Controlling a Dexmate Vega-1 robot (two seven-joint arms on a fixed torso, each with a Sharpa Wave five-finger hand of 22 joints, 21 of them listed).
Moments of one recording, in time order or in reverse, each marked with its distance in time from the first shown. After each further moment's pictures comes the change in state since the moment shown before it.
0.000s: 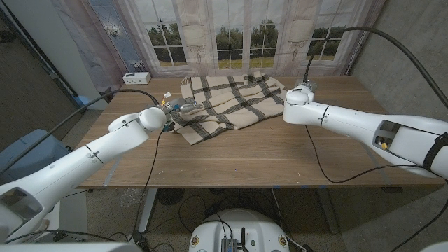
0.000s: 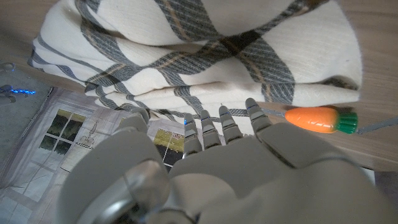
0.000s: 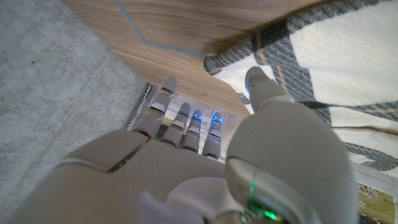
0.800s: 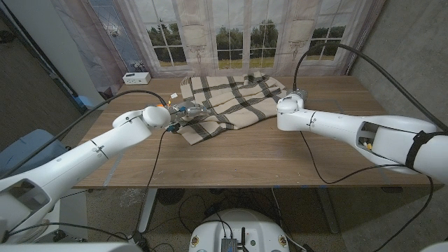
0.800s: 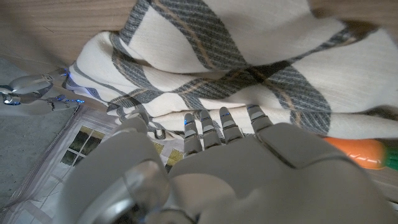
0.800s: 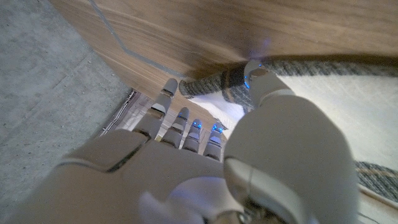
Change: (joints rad) left arm -0.062 -0.012 0.054 0.057 -0.023 -0.061 -0.127; left_hand -0.014 -0.002 0.000 0.000 0.000 0.000 0.000 0.000 0.000 -0.001 0.009 0.007 0.000 -0.009 0.009 0.000 -0.005 0.000 0.000 0.000 0.000; right arm 0.021 0.115 -0.091 0.226 -0.057 0.132 0.078; right_hand 0.043 -0.025 0.020 0.015 0.021 -0.123 -0.051 0.001 0.000 -0.115 -0.012 0.000 -0.012 -0.057 0.000 0.008 -0.029 -0.014 -0.011 -0.019 0.000
